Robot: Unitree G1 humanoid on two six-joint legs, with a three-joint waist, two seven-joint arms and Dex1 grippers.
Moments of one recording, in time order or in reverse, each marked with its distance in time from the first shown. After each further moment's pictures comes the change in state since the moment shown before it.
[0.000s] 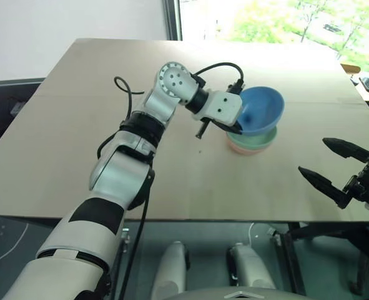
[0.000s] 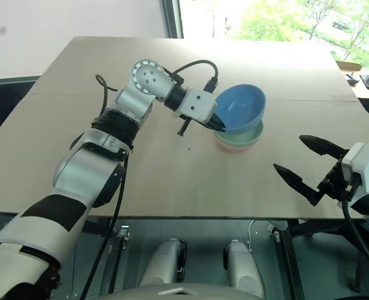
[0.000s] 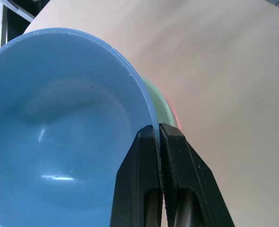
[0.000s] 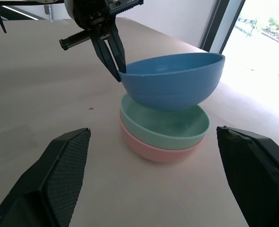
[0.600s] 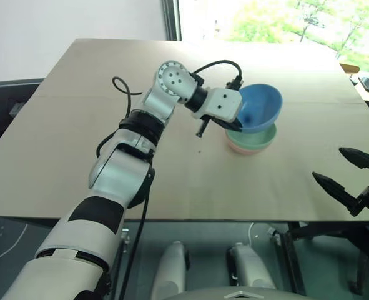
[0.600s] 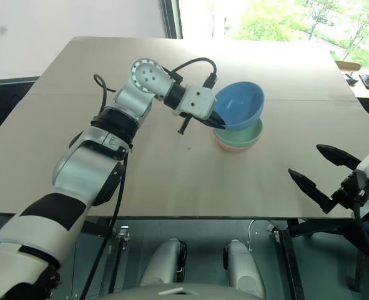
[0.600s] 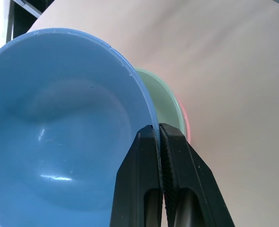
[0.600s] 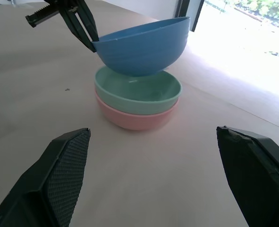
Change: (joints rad) left arm -0.033 -0.001 0.000 0.072 0.001 -0.008 0.028; right arm 0.107 0.016 -0.108 -0.001 0.008 0.033 0.003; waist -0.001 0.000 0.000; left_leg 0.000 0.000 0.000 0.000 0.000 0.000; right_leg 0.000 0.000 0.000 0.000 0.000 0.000
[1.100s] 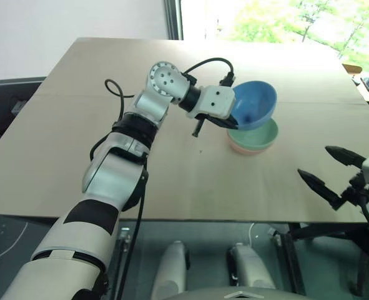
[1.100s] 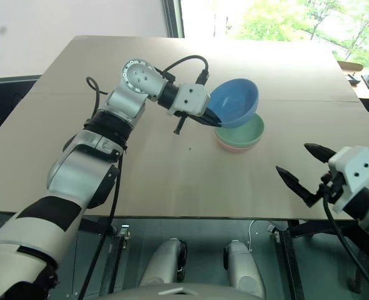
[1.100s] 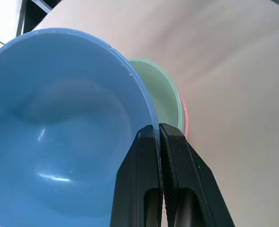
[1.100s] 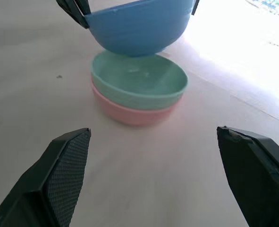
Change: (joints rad) left arm 0.034 0.034 0.000 -0.051 -0.034 0.048 0.016; right arm 0.005 0.022 0.050 -0.092 -0.085 0.070 -0.115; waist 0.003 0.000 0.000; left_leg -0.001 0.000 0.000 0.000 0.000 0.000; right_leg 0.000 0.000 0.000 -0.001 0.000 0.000
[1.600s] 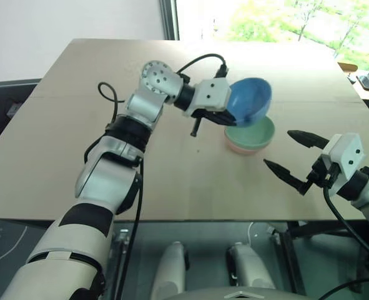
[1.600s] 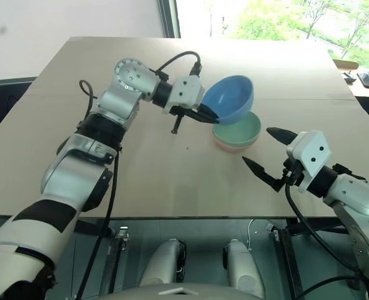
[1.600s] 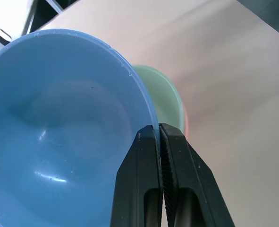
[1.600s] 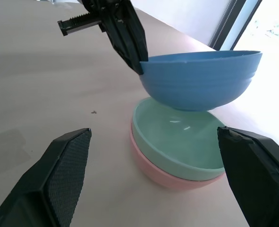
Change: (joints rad) left arm 0.035 0.046 0.006 -0.143 -0.086 0.174 0.015; right arm -0.305 -0.038 0.335 -0.008 -0.092 0.031 -0.087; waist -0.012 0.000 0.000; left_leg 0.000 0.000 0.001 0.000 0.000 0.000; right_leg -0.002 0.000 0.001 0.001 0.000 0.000
